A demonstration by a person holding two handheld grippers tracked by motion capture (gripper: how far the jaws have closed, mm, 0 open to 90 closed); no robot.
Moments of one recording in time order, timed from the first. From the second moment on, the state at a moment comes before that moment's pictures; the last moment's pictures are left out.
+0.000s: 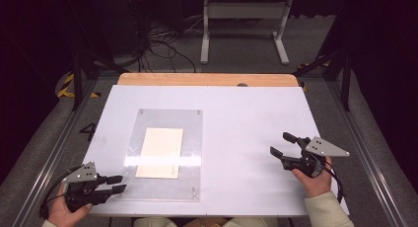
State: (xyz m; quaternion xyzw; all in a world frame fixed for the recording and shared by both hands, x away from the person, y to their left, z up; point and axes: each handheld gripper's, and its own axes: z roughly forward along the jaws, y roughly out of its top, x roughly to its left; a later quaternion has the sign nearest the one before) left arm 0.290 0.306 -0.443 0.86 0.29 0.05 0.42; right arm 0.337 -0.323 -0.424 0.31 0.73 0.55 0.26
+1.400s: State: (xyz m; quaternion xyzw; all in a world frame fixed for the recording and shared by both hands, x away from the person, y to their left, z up) left arm 0.314 0.218 -0.415 0.88 0.21 0.02 0.43; right arm 0.322 -0.336 -0.424 0.33 0.72 0.55 0.27
